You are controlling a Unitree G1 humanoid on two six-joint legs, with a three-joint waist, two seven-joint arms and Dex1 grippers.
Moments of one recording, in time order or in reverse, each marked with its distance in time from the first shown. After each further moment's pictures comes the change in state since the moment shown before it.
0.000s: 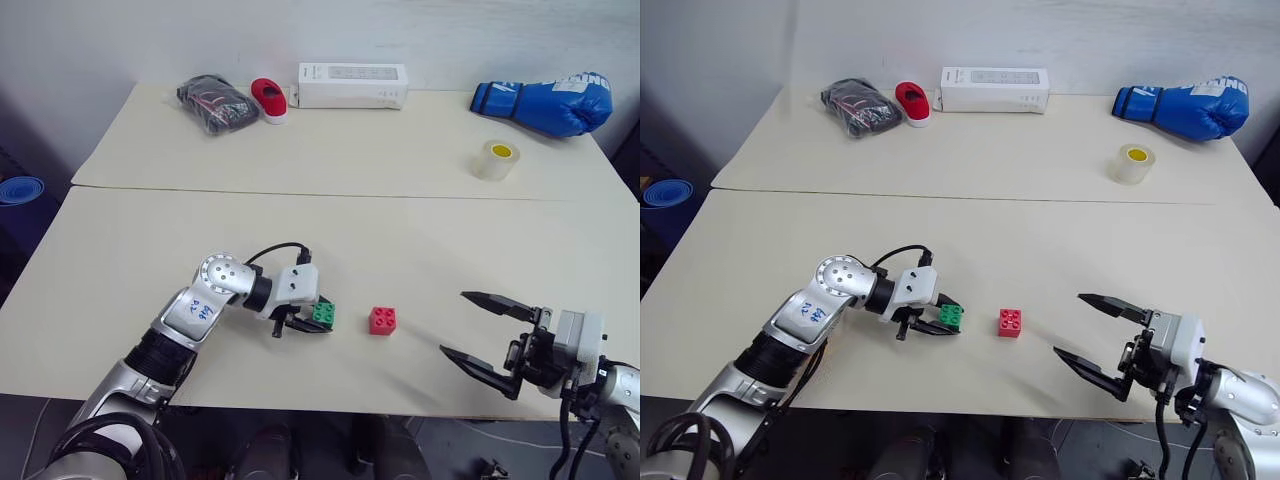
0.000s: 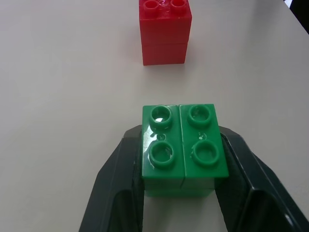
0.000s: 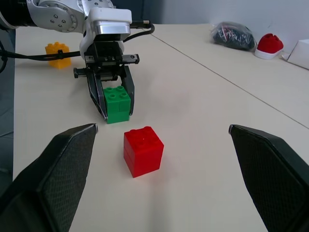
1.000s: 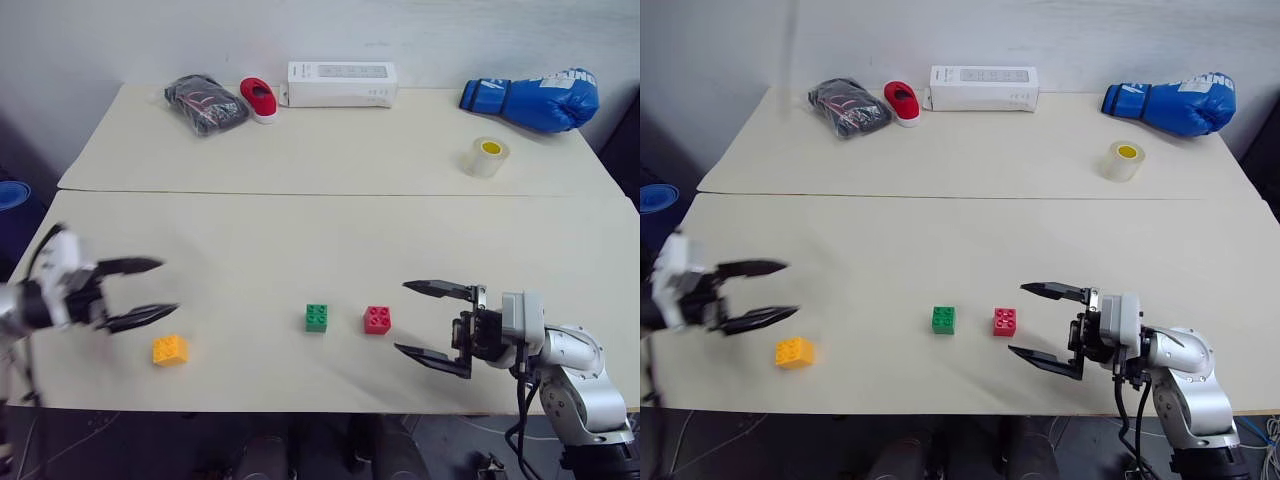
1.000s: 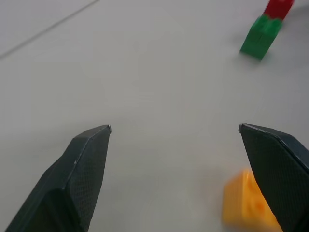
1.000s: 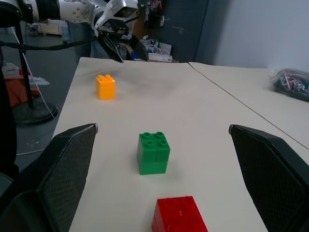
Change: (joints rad) left arm 0.603 0.403 0.948 0.203 -0.340 -0.115 -0.178; right arm -0.284 0.081 0.264 0.119 -0.033 -0.042 0.137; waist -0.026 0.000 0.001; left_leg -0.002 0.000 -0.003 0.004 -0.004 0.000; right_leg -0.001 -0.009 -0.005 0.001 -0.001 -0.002
